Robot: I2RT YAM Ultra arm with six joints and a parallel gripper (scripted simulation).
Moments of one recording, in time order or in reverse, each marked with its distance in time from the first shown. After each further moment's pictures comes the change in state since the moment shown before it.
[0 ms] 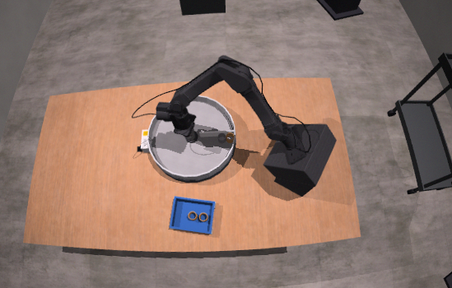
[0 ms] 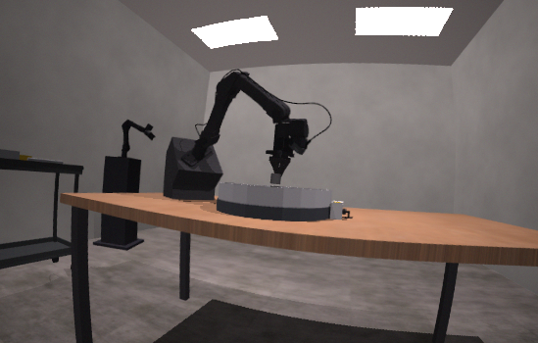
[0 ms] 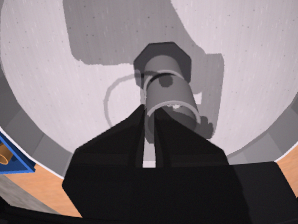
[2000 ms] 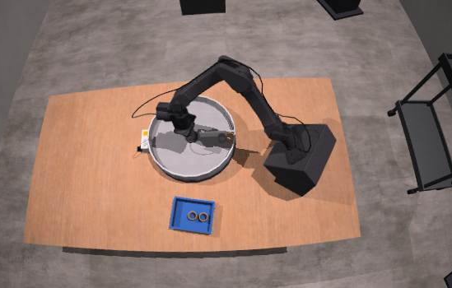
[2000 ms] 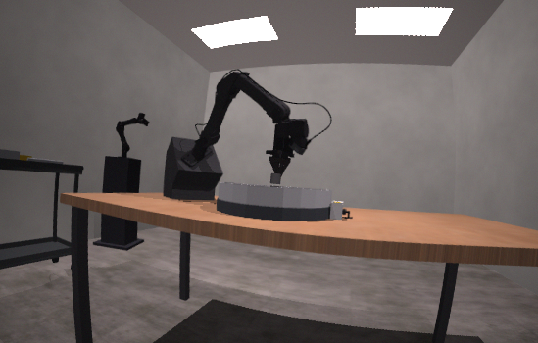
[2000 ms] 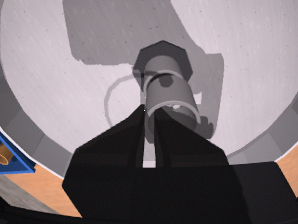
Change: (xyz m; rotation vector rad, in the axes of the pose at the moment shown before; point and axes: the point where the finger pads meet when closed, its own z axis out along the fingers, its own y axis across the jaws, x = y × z) arm 0.000 0.000 0.000 0.000 0.000 0.002
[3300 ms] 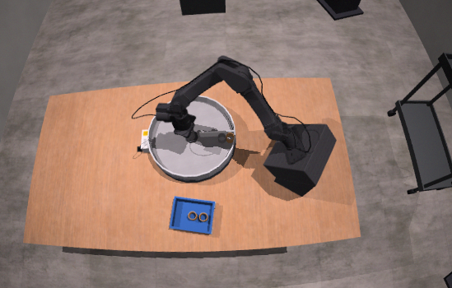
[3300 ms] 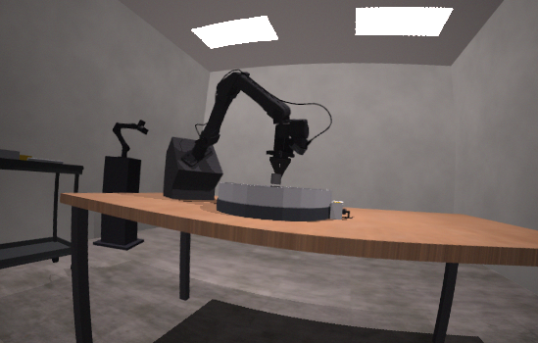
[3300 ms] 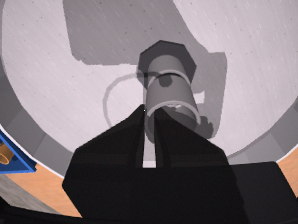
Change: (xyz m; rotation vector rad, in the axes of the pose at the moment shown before) arm 0.001 0.003 0.001 -0.002 0.002 -0.004
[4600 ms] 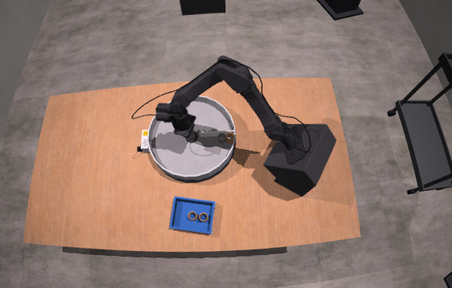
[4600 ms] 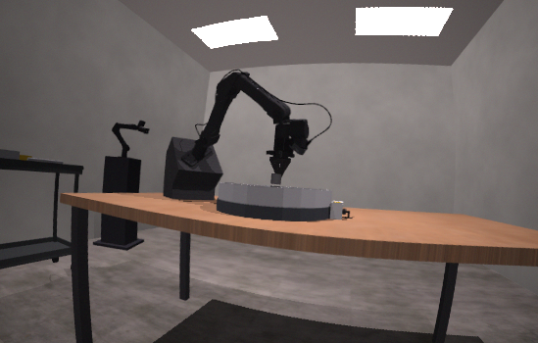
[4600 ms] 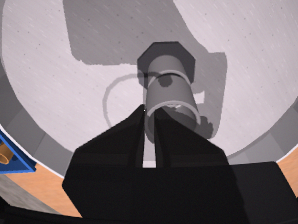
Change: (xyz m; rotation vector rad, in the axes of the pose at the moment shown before) arm 0.000 0.000 0.000 0.000 0.000 -0.002
